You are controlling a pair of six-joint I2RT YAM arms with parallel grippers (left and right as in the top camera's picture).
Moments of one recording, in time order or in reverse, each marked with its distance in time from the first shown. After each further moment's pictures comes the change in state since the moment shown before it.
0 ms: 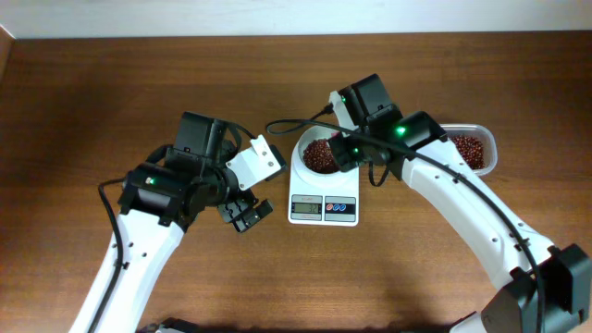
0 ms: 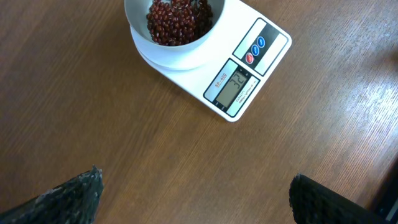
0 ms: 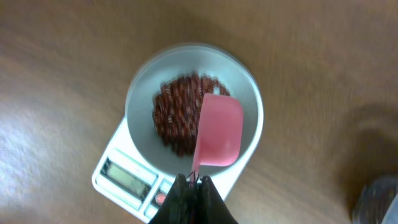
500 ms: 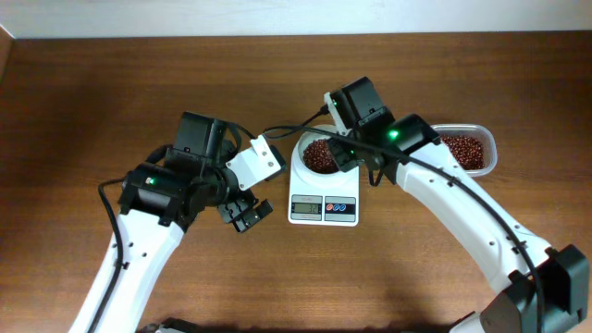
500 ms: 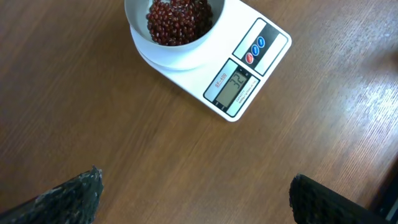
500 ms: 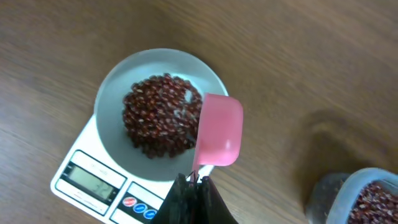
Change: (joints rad) left arm 0.000 0.000 0.000 0.000 0.000 0.000; right arm 0.031 0.000 0.011 -0.023 0.171 -0.049
